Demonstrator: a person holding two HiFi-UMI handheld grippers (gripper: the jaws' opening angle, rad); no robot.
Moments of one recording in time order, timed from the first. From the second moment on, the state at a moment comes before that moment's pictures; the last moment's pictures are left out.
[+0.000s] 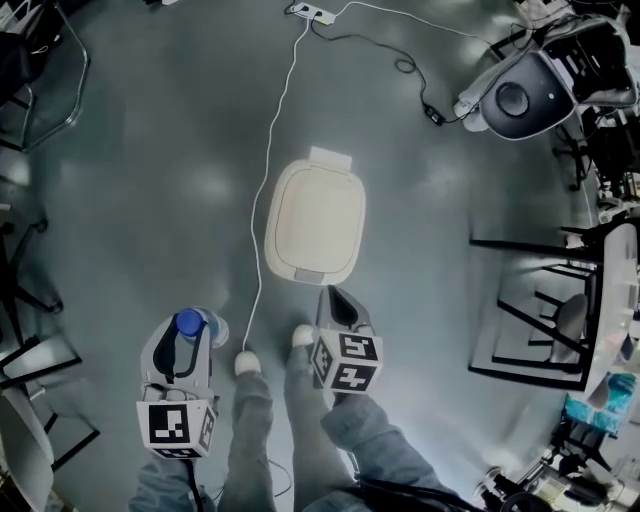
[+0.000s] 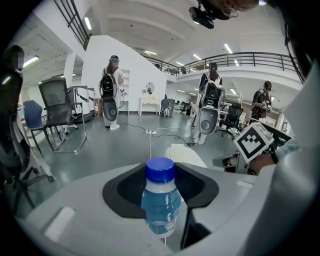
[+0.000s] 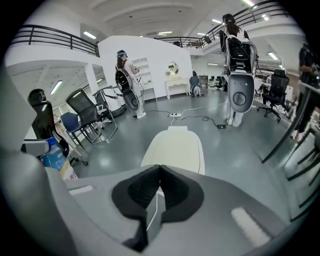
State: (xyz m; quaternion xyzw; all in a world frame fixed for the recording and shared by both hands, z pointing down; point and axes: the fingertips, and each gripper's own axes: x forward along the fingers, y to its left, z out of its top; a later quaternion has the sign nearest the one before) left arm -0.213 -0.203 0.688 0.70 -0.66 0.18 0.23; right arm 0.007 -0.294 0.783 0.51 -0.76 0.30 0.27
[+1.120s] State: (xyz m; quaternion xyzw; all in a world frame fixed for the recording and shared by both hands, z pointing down) left arm -0.255 -0.191 0.715 0.66 -0.69 0.18 0.26; right arm -0.012 -0.302 0.896 0.48 -0.74 0.31 0.35
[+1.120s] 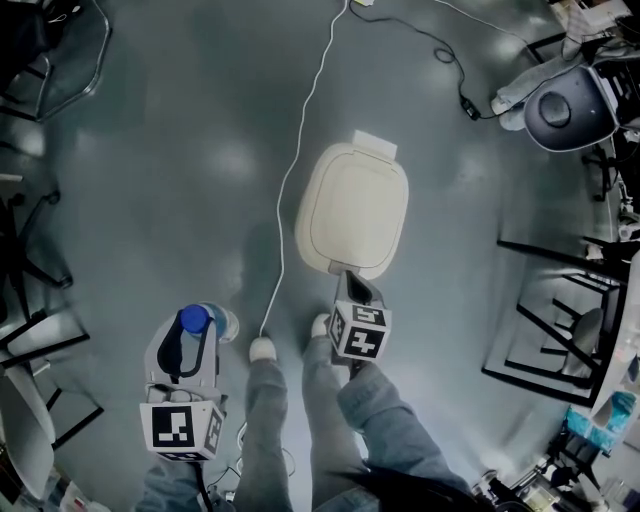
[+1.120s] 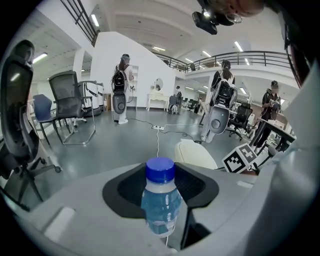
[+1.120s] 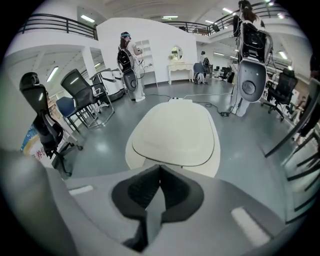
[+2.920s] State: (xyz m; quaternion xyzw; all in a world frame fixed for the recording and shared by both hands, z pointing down) left arm -0.240 -0.197 0.699 0.66 -0.69 0.19 0.24; right arm -0.005 -0.323 0.860 0.49 -0.75 0.30 0.33
